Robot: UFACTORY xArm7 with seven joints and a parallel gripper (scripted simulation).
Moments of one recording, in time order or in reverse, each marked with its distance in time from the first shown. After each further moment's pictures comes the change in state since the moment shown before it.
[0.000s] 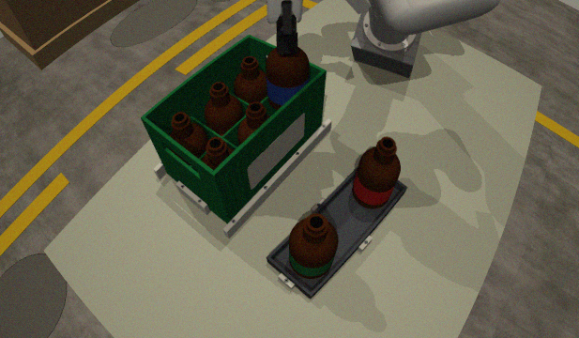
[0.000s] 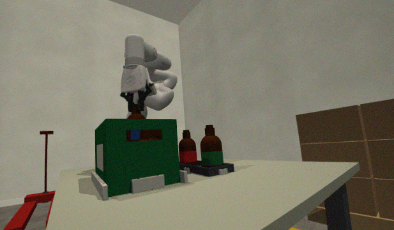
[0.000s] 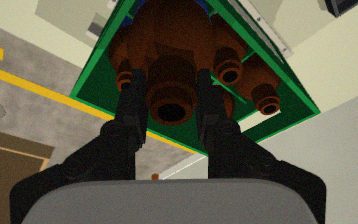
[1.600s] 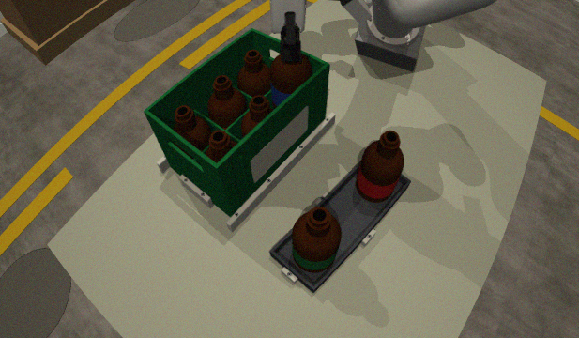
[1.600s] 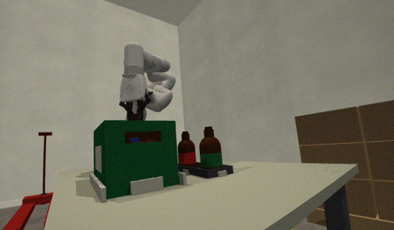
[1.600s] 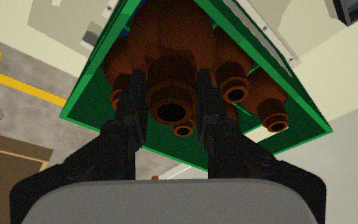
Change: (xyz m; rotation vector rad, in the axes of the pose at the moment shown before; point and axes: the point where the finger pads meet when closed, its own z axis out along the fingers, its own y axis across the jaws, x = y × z) arm 0.000 0.000 0.031 0.000 0.000 0.000
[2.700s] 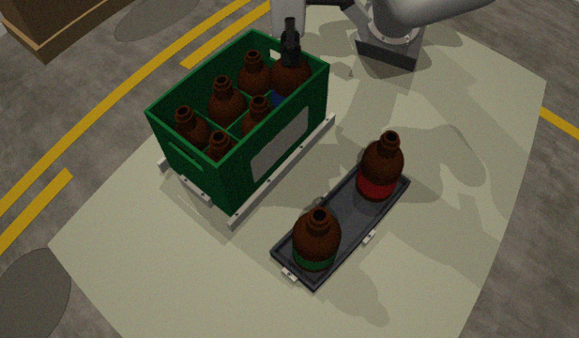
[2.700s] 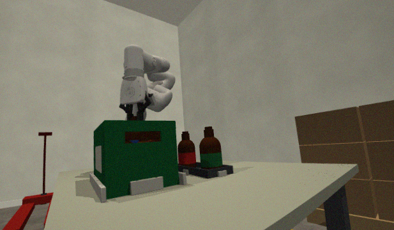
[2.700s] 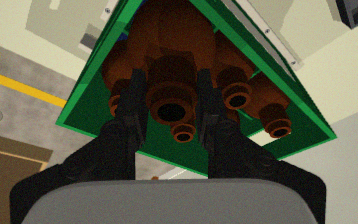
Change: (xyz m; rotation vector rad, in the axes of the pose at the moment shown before) arm 0.000 0.000 0.009 0.000 0.000 0.000
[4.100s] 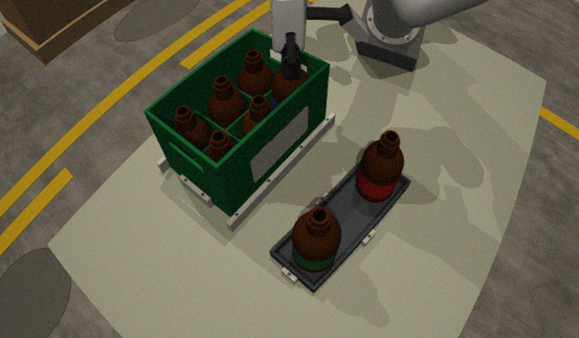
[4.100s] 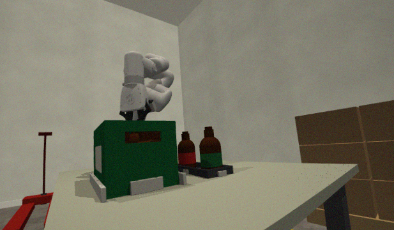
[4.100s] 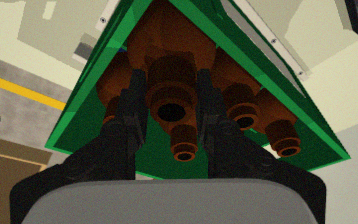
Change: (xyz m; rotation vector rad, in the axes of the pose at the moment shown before) arm 0.000 0.000 0.027 0.000 0.000 0.000
